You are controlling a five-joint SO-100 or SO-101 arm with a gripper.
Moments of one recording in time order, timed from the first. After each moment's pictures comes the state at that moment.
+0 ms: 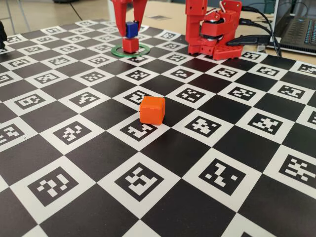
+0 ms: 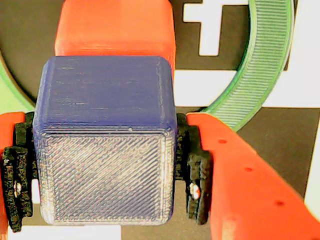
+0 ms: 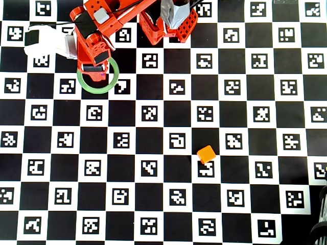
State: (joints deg) arm 59.5 108.0 125.9 68.2 -60.7
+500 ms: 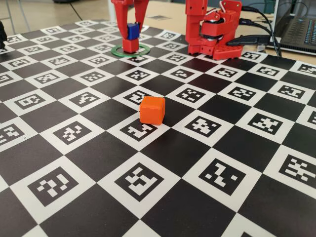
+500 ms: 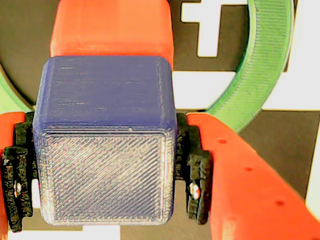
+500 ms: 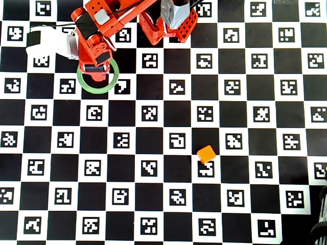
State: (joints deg) arm 59.5 108.0 127.0 66.9 -60.6
